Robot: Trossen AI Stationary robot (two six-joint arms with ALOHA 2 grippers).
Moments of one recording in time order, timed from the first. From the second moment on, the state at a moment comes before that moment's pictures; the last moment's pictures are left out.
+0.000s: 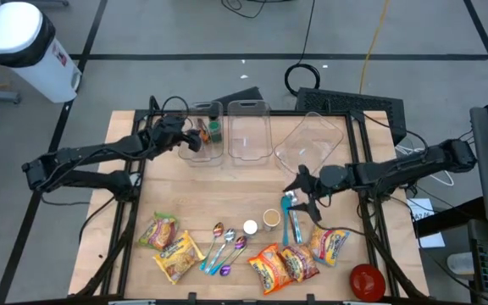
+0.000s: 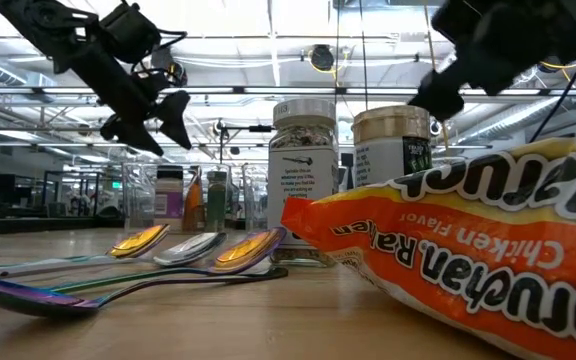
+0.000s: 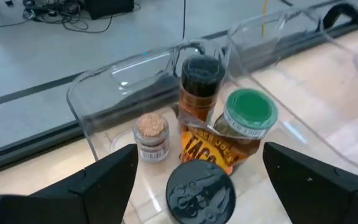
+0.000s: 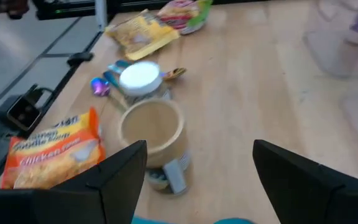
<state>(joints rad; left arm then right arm) 0.51 1.05 0.56 -0.09 -0.39 -0.36 0.14 1.04 0.49 0.11 -0.08 0.14</state>
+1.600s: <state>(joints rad) 0.36 1.05 0.56 0.18 -0.20 -0.46 0.31 1.72 0.42 0.89 -0.03 0.06</state>
